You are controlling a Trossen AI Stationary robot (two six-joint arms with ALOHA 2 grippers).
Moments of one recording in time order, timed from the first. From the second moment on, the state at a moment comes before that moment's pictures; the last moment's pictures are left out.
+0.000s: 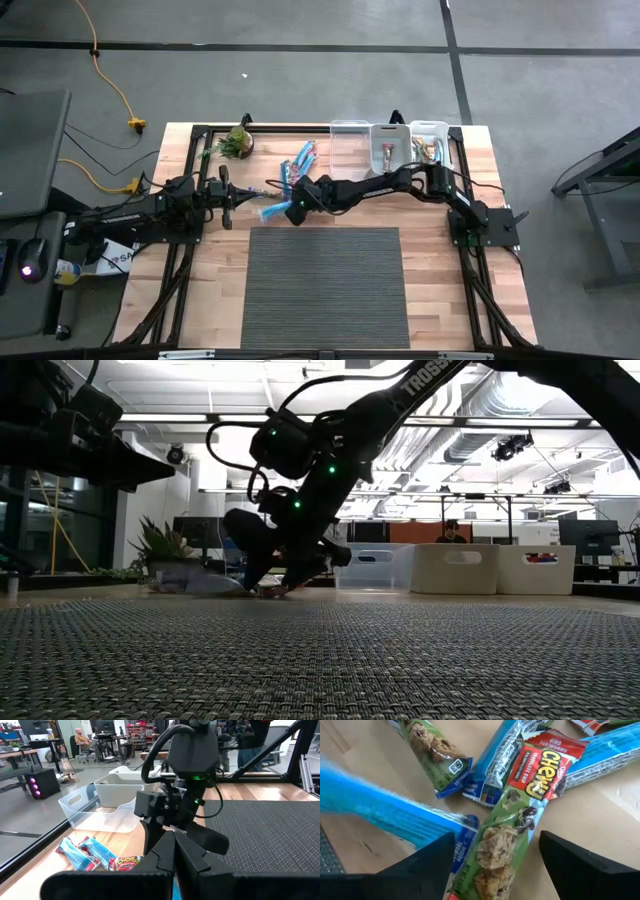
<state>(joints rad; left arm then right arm) 0.24 0.09 0.02 0.01 0.06 0.07 -0.08 2.29 1.58 -0.22 0.28 0.62</state>
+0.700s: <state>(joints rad) 0.24 0.09 0.02 0.01 0.06 0.07 -0.08 2.30 1.57 -0.22 0.34 0.63</state>
